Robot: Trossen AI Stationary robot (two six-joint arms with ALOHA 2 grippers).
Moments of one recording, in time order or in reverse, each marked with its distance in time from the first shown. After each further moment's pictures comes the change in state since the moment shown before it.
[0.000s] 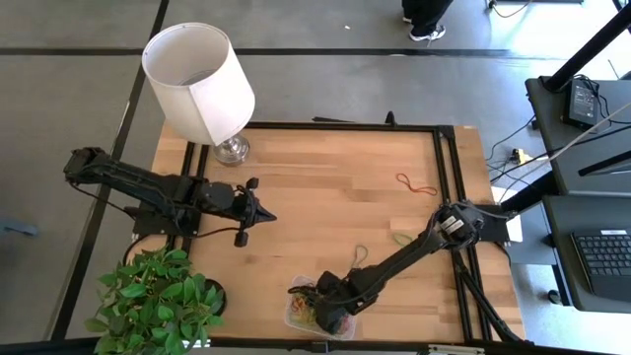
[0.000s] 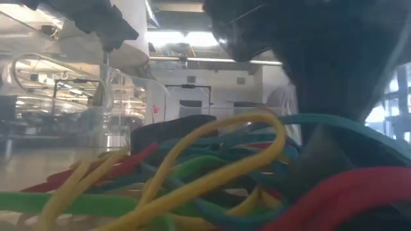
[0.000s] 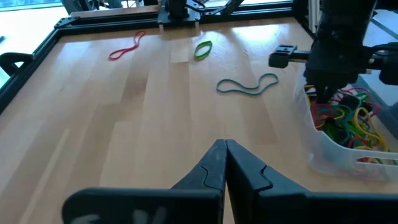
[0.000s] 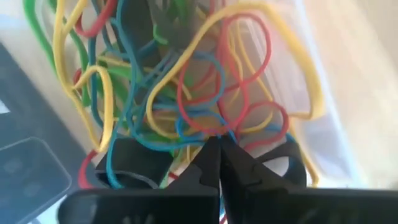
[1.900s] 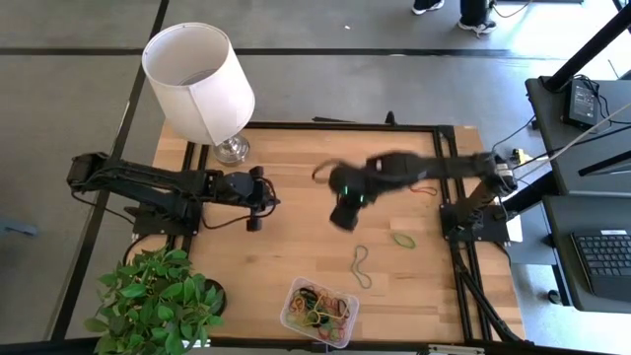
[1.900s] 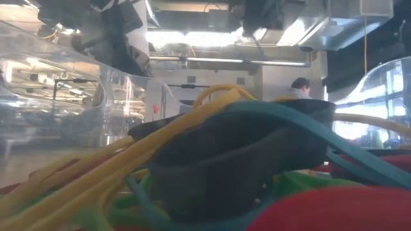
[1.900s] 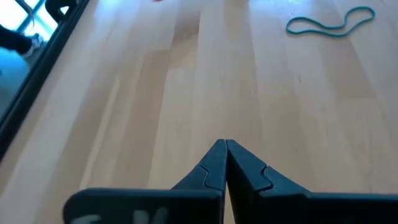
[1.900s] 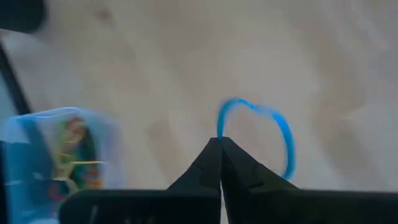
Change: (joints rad) left arm 0.200 0.135 0.000 -0.053 -0.003 0.113; right arm -0.492 -0.498 -0.001 -0.342 0.033 -0.621
